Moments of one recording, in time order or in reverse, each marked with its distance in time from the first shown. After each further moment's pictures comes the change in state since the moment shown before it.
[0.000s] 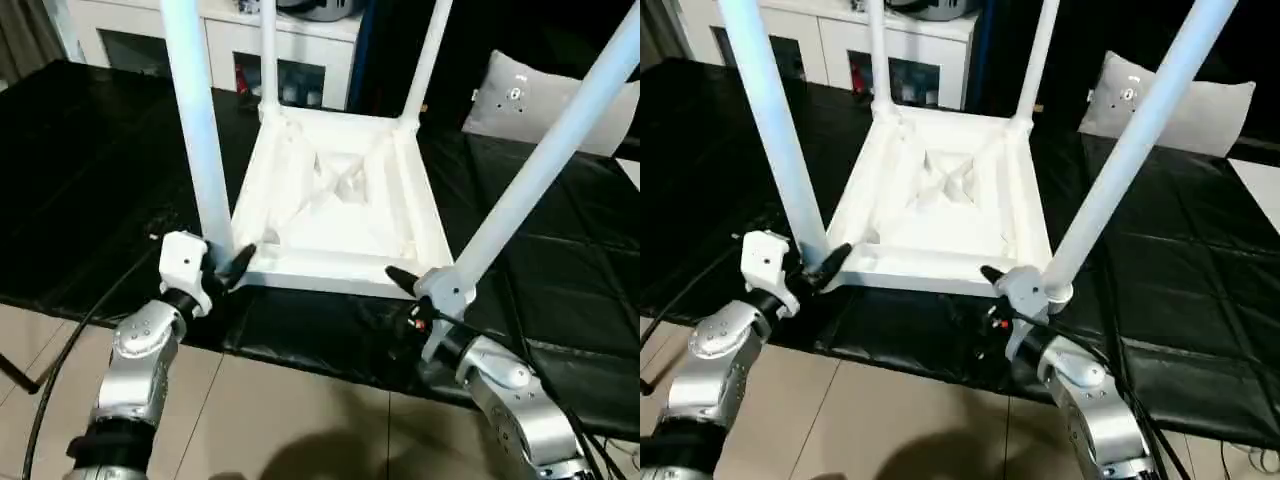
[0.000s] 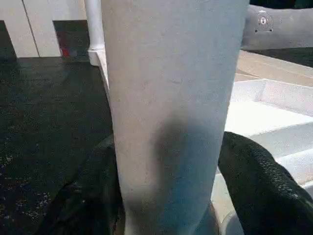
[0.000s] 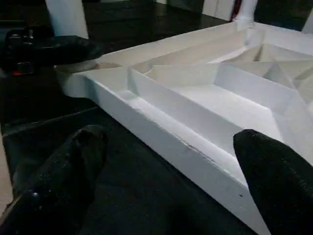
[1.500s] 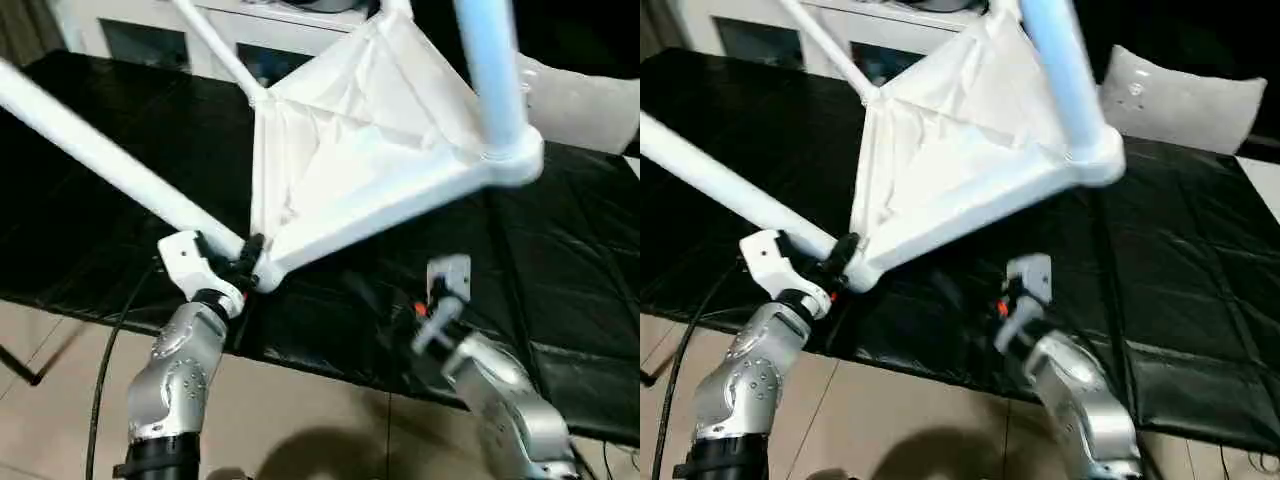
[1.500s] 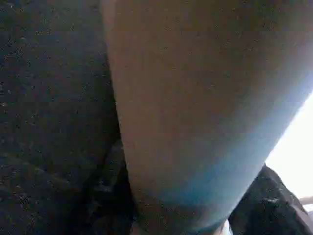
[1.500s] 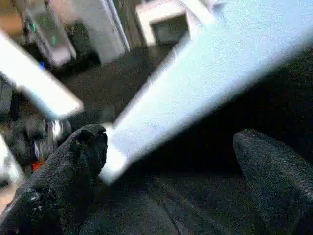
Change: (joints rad) left arm 0.083 -0.305 0.081 -0.431 -0.286 0.566 0.333; right arm -0.040 0.196 -0.124 -0.037 0.256 0.145 -0.085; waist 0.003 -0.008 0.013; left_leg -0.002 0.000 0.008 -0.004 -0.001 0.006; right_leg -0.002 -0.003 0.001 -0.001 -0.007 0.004
